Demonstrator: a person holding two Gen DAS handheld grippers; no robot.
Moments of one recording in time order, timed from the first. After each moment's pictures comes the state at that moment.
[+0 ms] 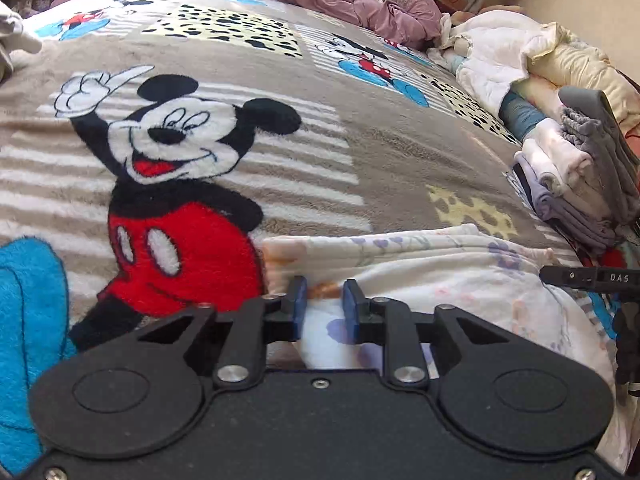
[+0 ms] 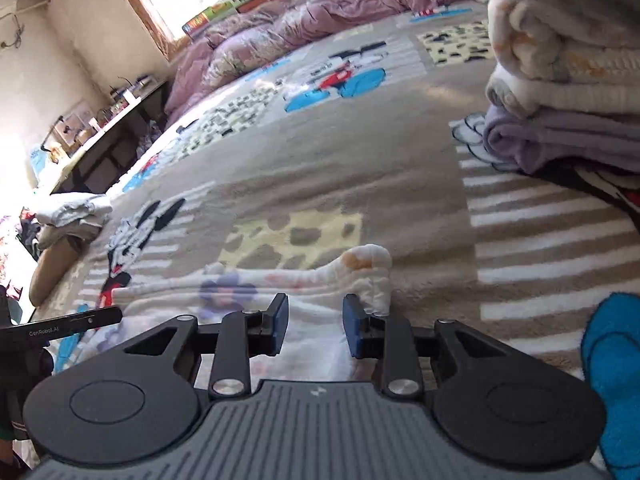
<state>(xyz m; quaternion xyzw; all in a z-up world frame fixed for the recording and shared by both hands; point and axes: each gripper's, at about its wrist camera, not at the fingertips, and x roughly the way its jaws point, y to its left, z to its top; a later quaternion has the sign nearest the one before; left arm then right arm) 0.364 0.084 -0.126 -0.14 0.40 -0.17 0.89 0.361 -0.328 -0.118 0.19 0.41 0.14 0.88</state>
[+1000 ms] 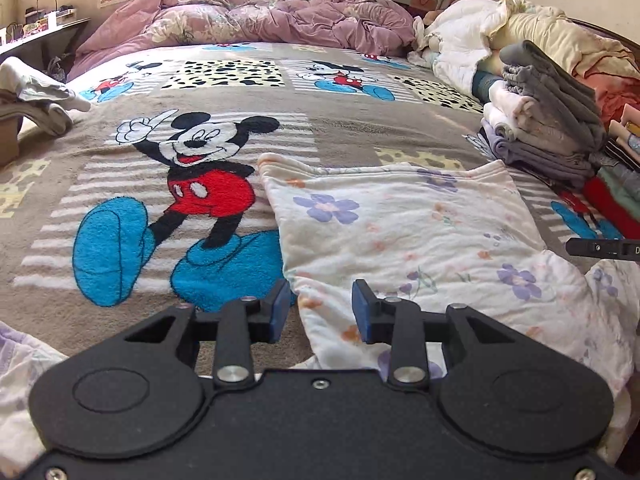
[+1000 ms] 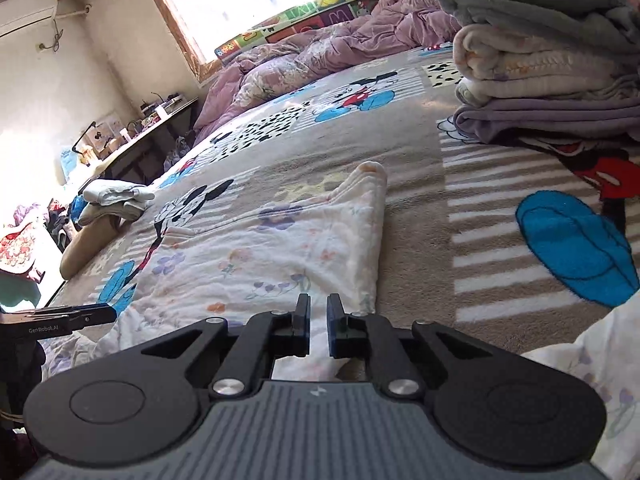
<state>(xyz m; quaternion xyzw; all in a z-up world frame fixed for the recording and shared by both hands) 0.207 0.055 -0.087 -0.01 0.36 -0.14 0.92 0.192 -0.313 -0.092 0.16 0.33 0.17 0.92</state>
